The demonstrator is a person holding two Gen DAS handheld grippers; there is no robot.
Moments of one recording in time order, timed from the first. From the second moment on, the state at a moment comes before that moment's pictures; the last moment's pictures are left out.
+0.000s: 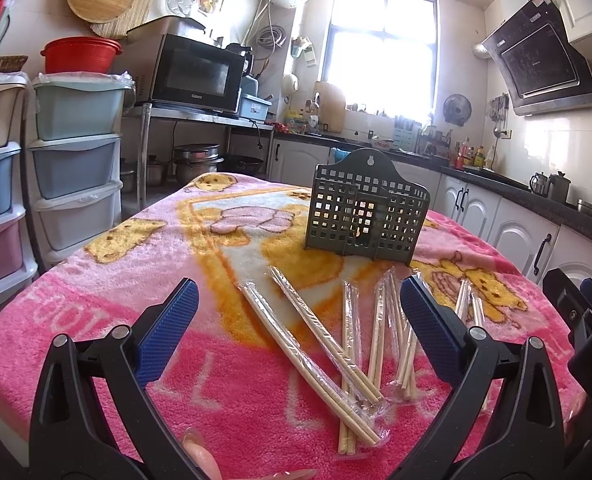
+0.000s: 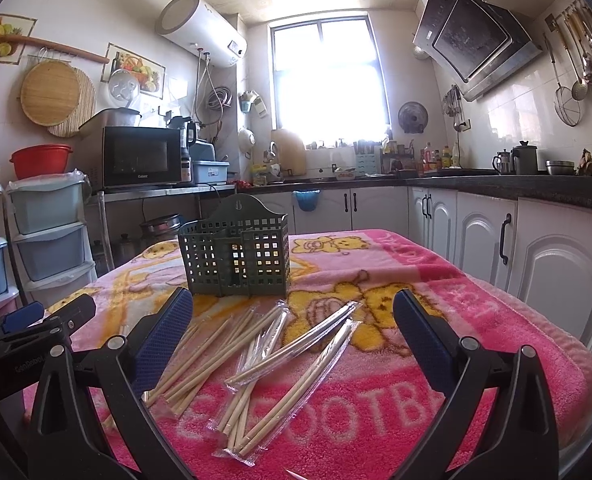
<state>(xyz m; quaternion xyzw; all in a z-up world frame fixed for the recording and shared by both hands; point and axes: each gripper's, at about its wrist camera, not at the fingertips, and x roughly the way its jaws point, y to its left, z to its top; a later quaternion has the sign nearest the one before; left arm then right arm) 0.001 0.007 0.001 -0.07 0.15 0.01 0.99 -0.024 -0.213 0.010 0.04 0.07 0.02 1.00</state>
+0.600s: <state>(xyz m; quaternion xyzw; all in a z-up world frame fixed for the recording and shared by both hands) 0.001 0.008 0.001 -0.07 0.15 0.01 0.99 -0.024 -0.215 0.009 0.04 0.08 0.01 1.00</state>
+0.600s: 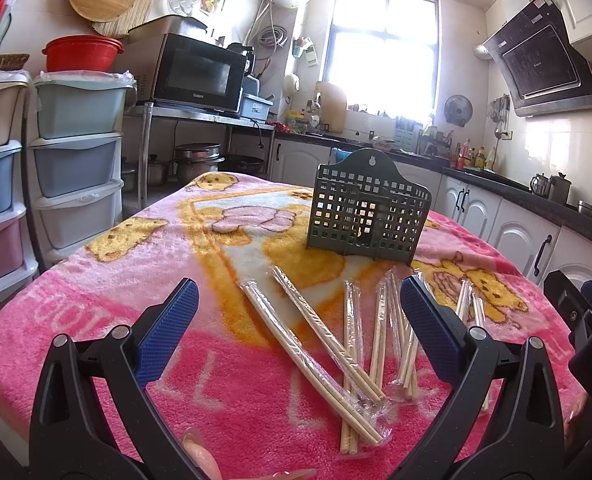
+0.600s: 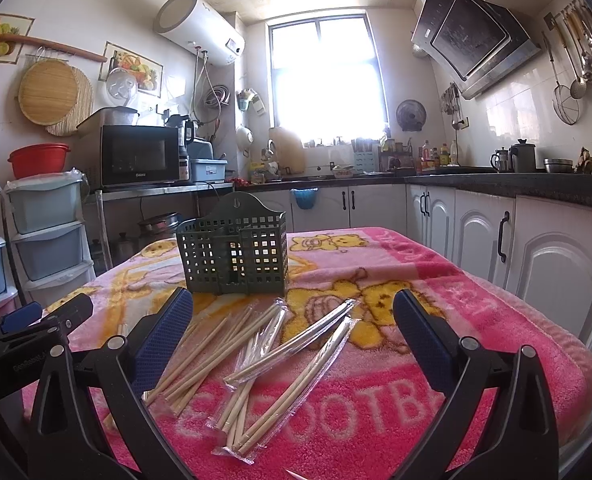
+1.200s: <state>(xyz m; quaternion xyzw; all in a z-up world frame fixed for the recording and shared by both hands) 0.005 0.016 -0.004 -0.08 0.16 0.02 0.98 -0.007 -0.204 0.000 0.01 0.12 0.04 0.99</state>
